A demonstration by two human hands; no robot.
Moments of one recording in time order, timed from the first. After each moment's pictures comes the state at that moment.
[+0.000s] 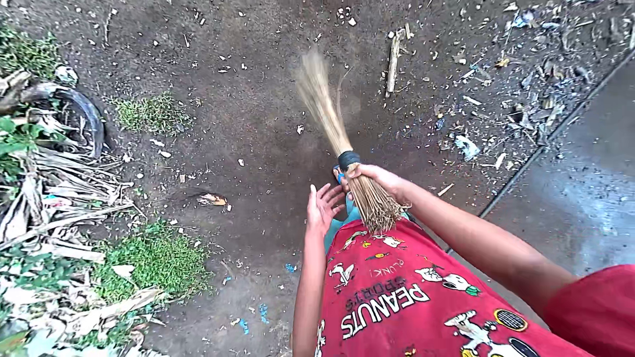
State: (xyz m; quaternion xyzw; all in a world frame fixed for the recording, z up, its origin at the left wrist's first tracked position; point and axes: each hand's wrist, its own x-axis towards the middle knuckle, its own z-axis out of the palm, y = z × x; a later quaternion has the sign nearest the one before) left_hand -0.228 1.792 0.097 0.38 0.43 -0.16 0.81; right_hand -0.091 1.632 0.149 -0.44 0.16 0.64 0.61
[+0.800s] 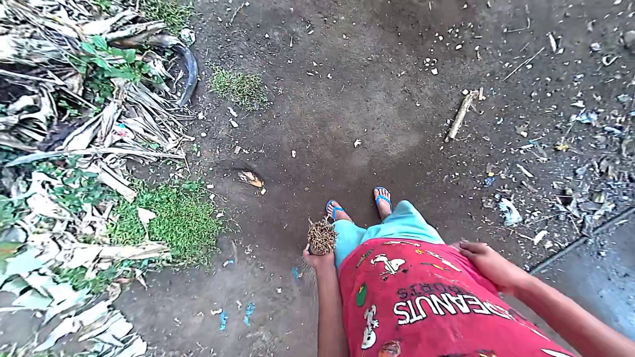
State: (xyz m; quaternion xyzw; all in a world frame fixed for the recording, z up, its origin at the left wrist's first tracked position) left_hand -0.433 1.901 0.058 -0.04 0.63 0.39 0.67; right_hand -0.204 1.606 0.195 -0.74 0.09 0.57 0.34
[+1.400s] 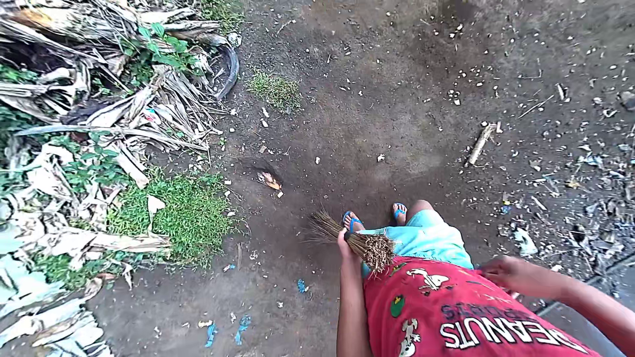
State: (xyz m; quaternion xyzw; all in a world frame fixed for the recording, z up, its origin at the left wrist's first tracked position) left_hand -0.446 1.968 0.067 0.09 0.59 0.20 0.78; right_hand -0.232 1.703 0.222 -0.73 -0.17 0.66 0.06
